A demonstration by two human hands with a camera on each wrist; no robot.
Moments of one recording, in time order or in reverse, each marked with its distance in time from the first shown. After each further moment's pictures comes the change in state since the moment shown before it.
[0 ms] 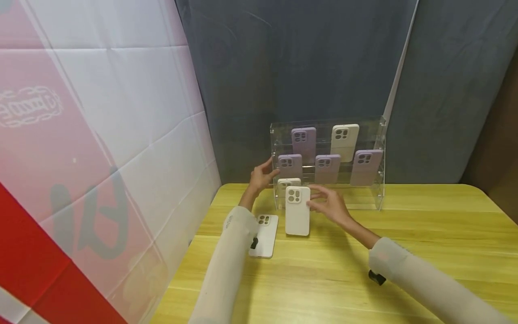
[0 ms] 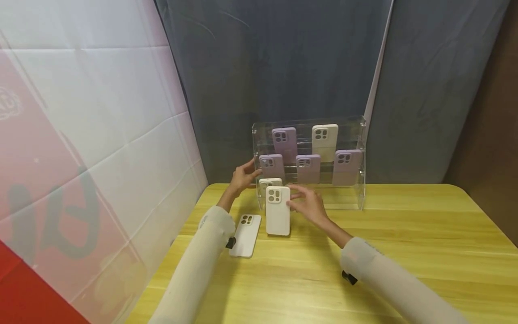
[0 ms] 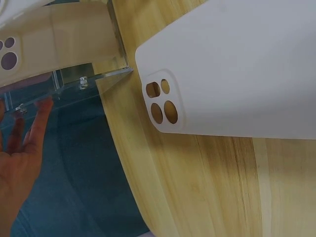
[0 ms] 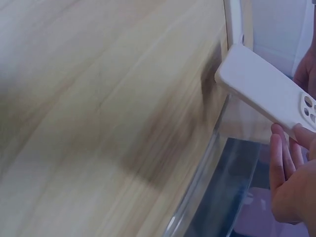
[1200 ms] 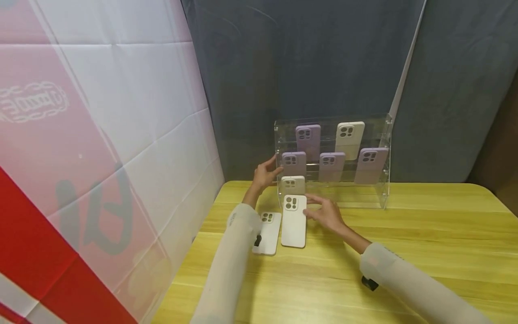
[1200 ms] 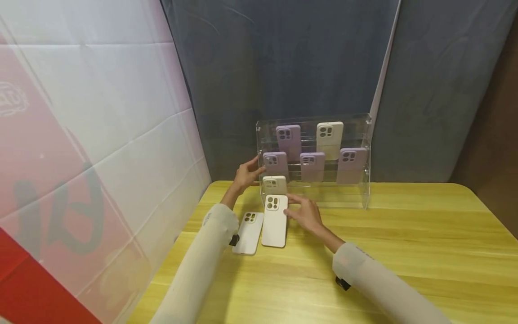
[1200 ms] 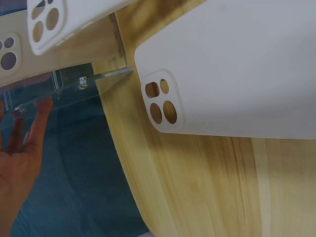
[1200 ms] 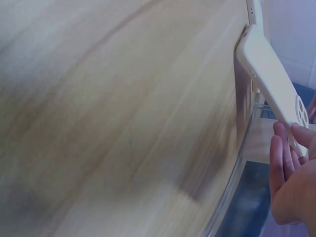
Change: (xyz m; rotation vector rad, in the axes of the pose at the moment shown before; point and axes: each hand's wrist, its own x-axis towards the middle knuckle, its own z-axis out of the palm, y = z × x) left_hand 0.000 0.000 0.000 -0.002 0.009 0.021; right_hand -0.009 0.022 0.032 -0.107 -0.019 0.058
